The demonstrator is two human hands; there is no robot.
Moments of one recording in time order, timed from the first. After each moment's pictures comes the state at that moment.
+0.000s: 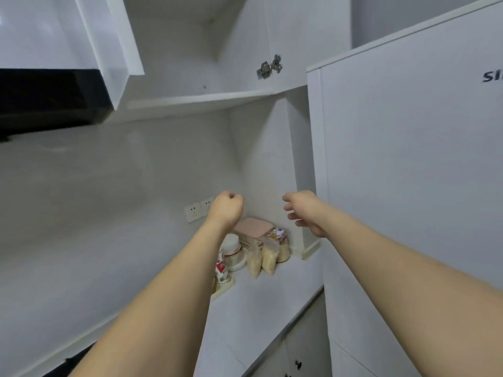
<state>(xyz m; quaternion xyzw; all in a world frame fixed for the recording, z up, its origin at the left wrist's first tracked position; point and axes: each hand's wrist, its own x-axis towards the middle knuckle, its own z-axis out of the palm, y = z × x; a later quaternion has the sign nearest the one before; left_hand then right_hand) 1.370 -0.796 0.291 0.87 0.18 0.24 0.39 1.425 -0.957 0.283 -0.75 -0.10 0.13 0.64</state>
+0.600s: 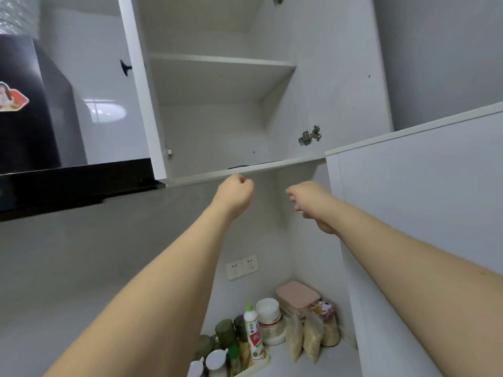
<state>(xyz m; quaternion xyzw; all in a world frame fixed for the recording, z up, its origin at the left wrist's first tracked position) 1.395 -0.828 0.467 0.87 0.20 0.38 0.23 1.485 -0.959 0.435 -0.71 -0.28 0.06 0.64</state>
